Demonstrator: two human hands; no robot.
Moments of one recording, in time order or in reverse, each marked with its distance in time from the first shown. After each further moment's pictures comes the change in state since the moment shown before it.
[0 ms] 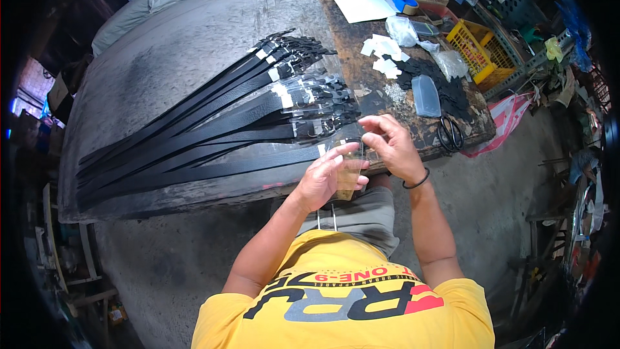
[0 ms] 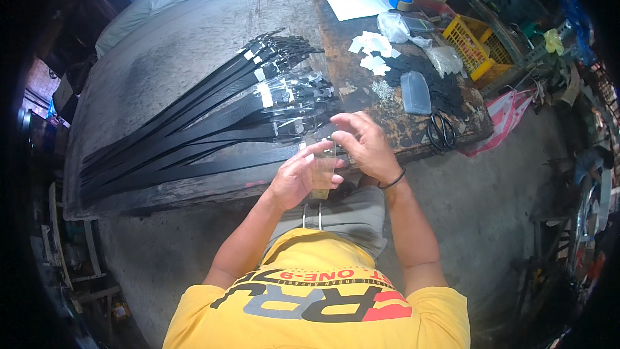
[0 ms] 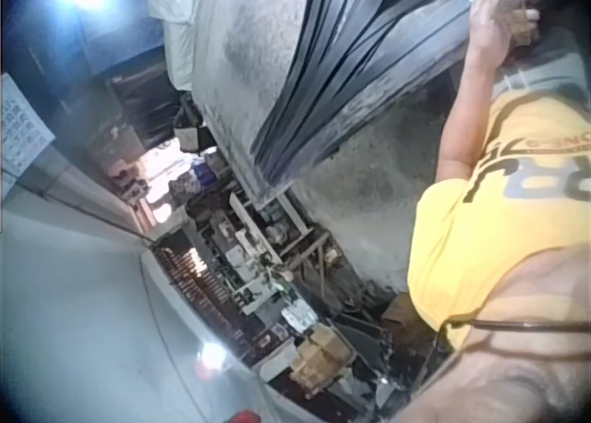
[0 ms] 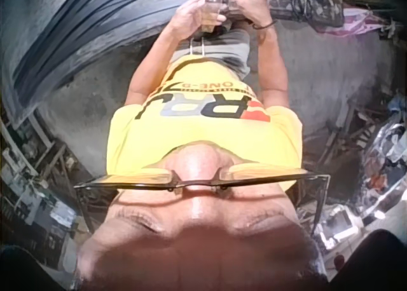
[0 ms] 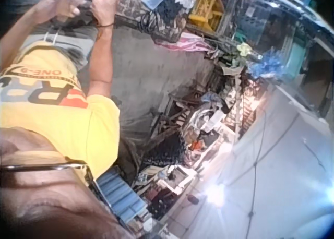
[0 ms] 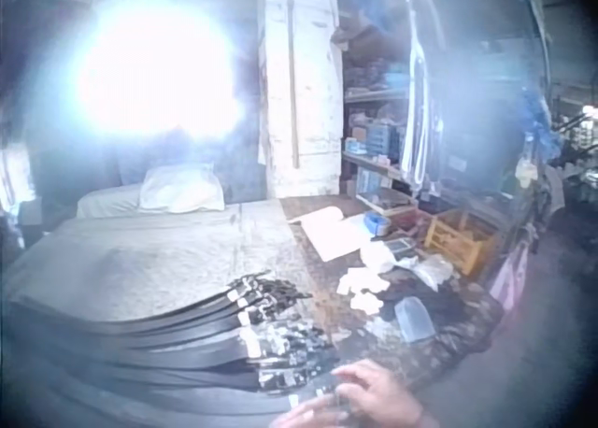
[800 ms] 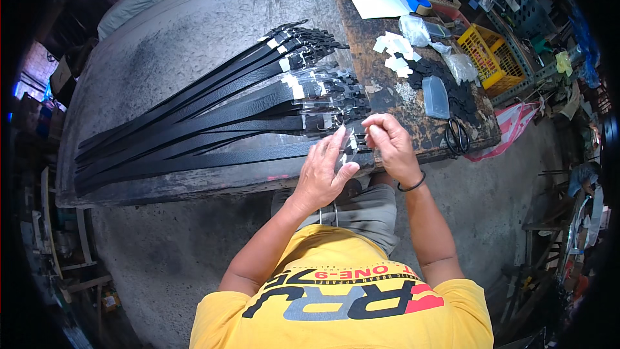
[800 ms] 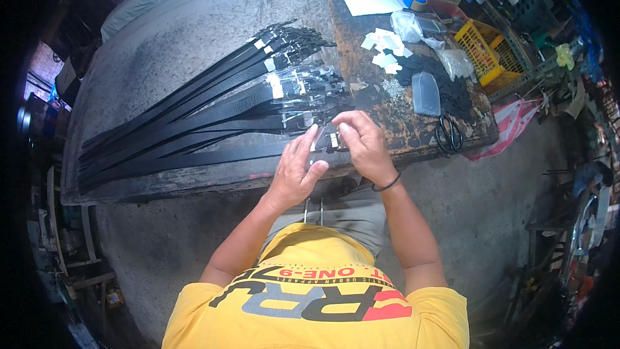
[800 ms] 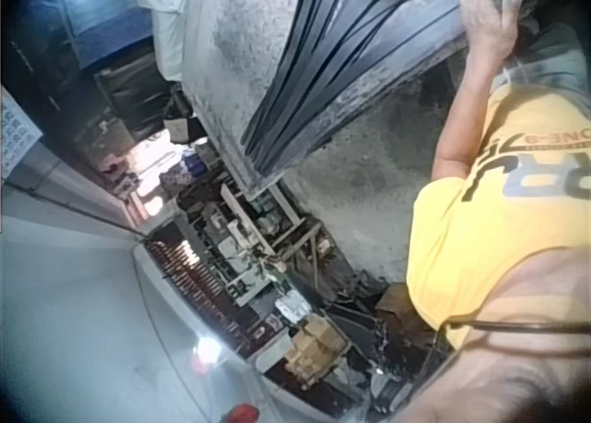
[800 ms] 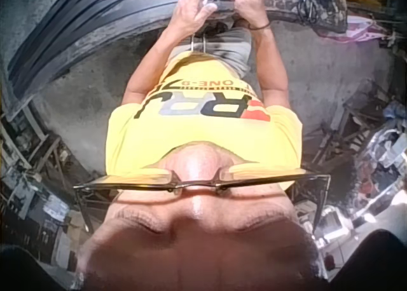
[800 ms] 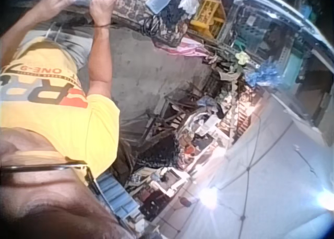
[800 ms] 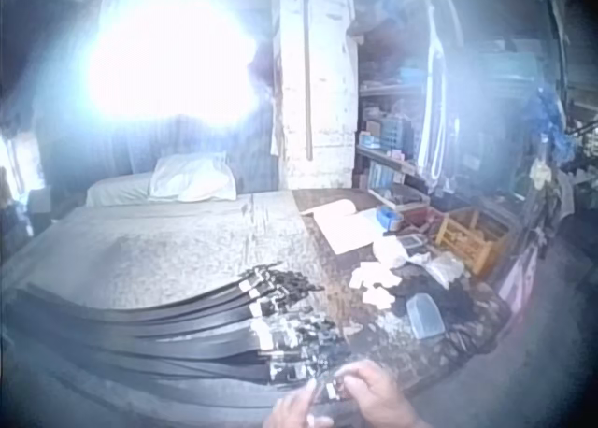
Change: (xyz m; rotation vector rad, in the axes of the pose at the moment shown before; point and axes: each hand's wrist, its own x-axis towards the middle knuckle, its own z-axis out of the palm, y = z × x) left_hand -0.017 0.005 0.003 1.639 0.384 0.544; right_hand 0.000 0.003 0.025 0.222 0.052 0.101
